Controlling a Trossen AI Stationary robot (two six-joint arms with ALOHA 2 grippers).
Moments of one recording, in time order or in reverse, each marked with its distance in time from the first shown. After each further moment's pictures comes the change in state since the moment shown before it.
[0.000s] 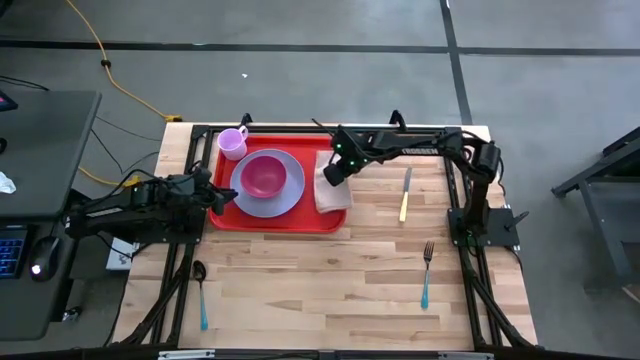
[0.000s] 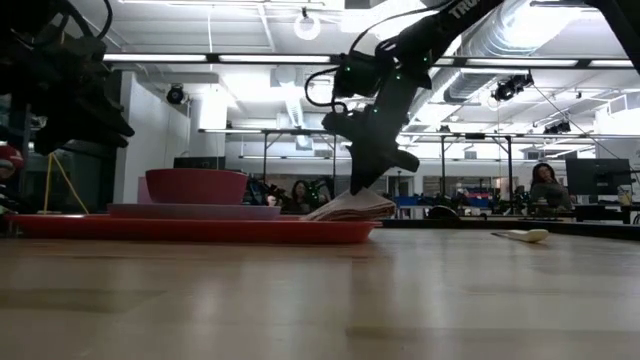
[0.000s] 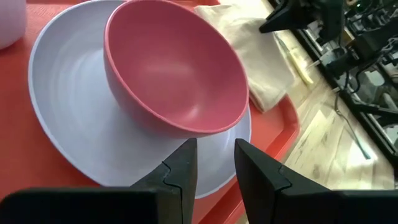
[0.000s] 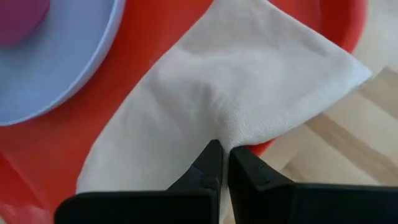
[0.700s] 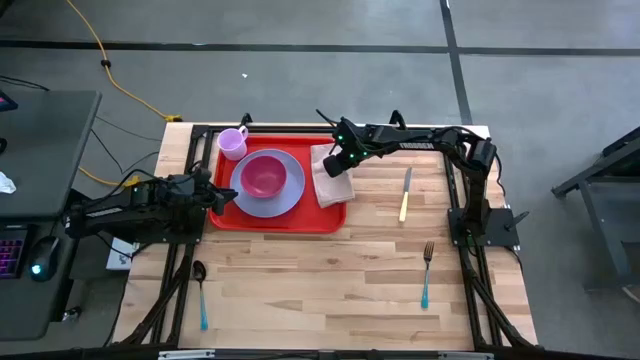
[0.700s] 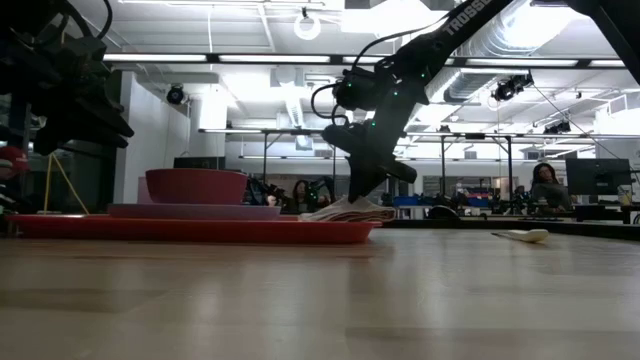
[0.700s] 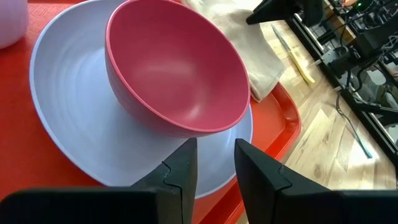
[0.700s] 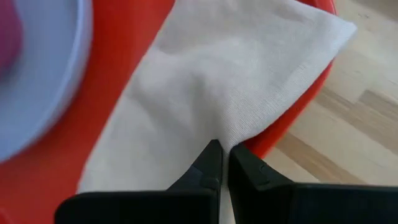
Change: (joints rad) left arm 0.000 0.000 0.000 -0.004 -0.001 0.002; right arm -0.074 0.044 0.000 0.077 -0.050 0.023
